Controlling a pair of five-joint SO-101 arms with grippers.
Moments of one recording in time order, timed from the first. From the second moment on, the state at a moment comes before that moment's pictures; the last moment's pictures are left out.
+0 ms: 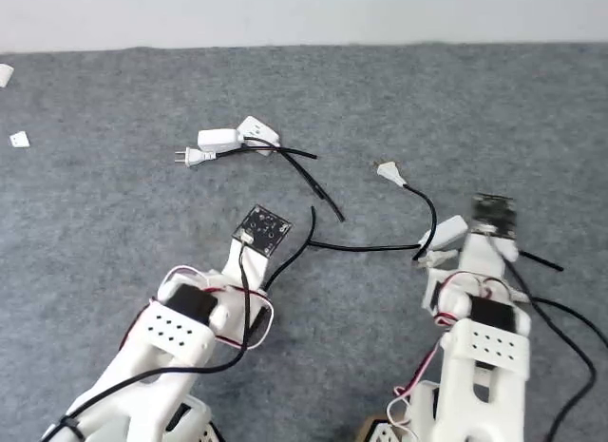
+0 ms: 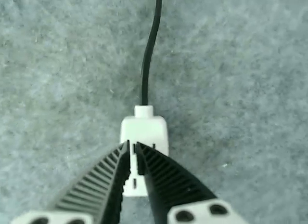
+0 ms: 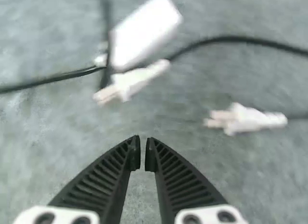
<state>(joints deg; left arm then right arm) 20.8 -39.9 66.9 59.2 -1.6 16.1 -49.4 71.4 47.8 0.8</state>
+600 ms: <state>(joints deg) 14.0 -46.5 74.2 53.9 -11.0 41.2 -49.7 69.5 50.1 -12.2</state>
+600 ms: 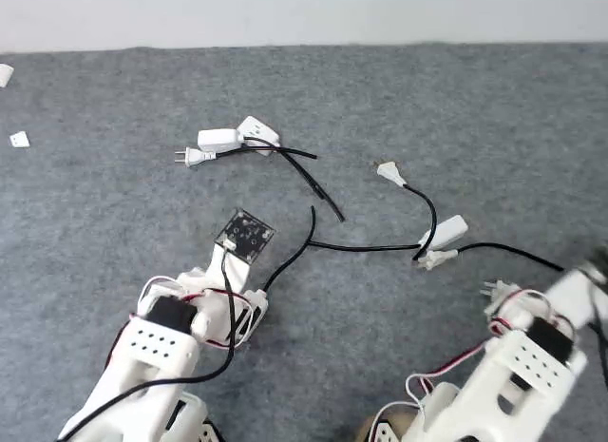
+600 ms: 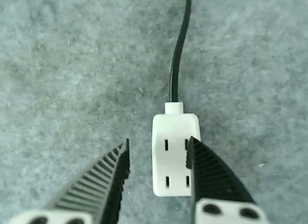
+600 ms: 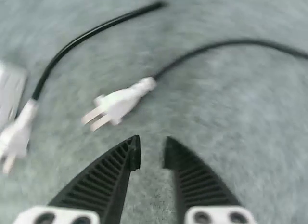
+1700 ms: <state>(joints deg) 13.9 -61.3 80.7 55.8 -13.1 37.9 -33.1 64.1 35.9 -30.7</state>
